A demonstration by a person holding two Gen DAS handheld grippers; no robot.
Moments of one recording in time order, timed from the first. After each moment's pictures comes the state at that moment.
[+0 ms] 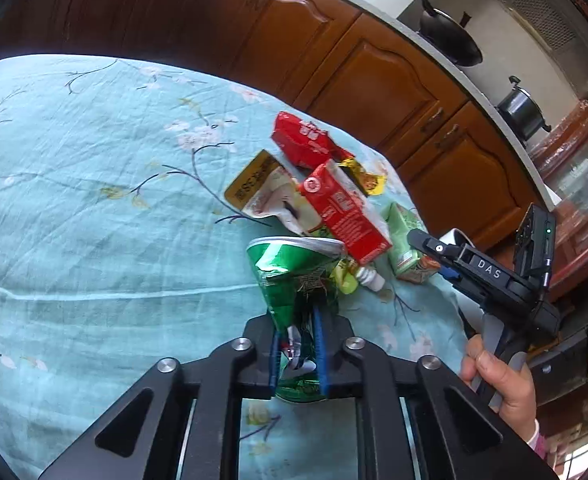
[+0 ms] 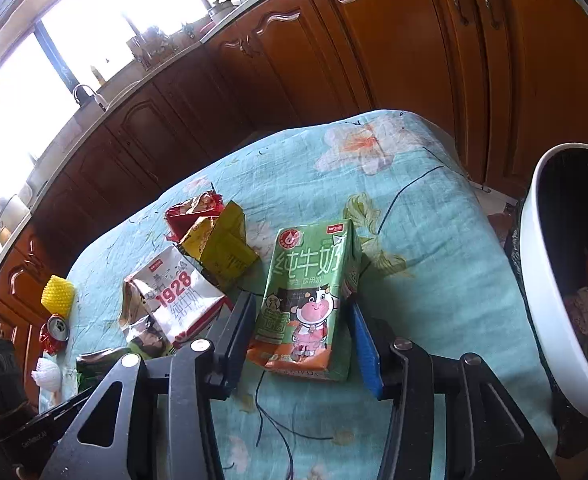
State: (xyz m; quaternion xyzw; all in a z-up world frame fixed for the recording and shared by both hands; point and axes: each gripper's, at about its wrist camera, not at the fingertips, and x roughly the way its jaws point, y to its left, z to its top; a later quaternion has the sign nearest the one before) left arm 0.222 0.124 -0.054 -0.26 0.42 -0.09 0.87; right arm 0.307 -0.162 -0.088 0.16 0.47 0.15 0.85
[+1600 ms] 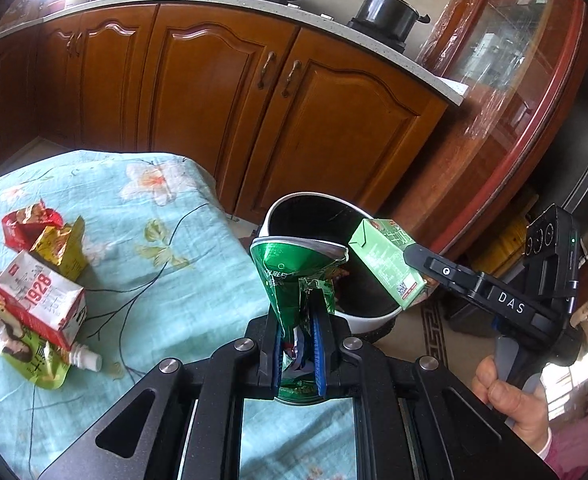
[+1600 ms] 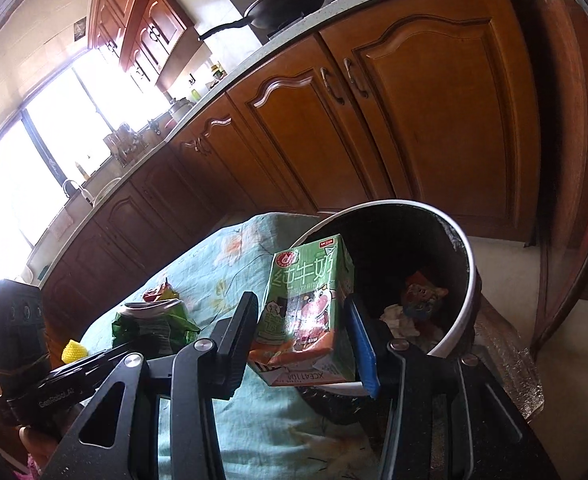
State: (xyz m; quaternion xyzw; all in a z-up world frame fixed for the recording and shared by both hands) left arm 0.308 -0.094 -0.003 -0.10 0.40 -0.25 0.88; right arm 0.222 -0.360 -0.024 0.23 0.37 0.06 0.90
